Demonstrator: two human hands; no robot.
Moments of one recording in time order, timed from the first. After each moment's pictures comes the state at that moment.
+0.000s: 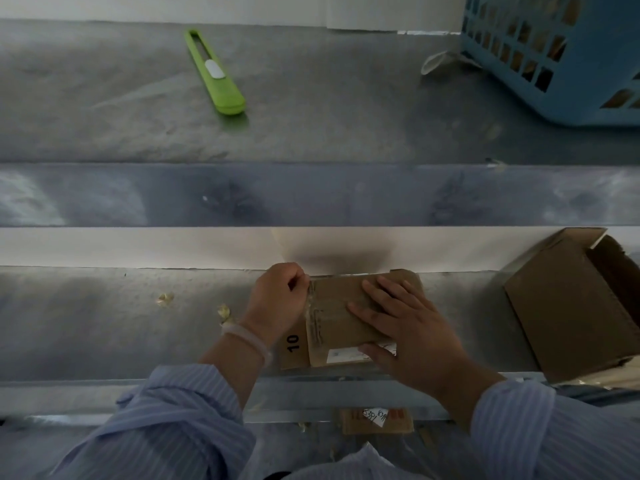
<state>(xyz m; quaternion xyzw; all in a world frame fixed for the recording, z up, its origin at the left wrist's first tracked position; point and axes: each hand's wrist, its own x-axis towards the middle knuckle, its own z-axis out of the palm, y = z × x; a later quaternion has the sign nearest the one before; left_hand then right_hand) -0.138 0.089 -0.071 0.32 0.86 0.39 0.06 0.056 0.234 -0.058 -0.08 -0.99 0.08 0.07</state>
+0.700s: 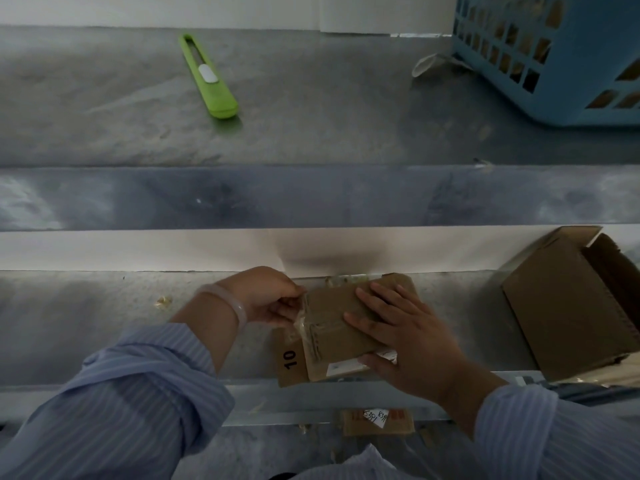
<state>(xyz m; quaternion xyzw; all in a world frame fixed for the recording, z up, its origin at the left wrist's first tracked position) -0.167 0.087 -0.038 0.11 0.72 0.40 0.55 0.062 0.234 -0.059 -0.03 -0.99 0.07 0.09</state>
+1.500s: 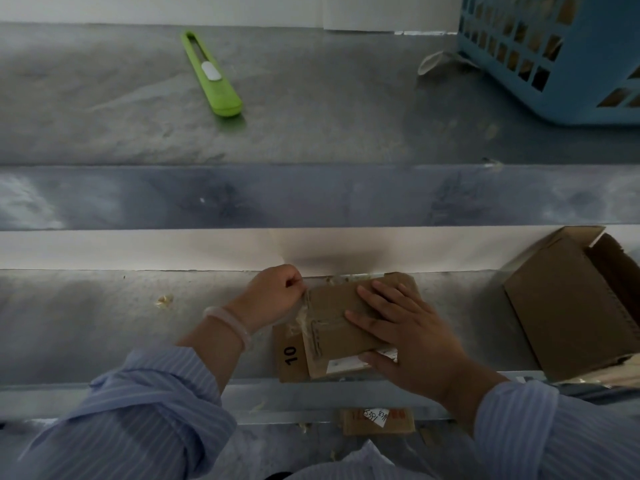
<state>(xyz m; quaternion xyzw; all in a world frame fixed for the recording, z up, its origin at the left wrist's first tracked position) -0.155 0.082 -0.049 0.37 0.85 0.30 0.22 0.059 0.233 -0.052 -0.05 -0.99 0.07 0.06</state>
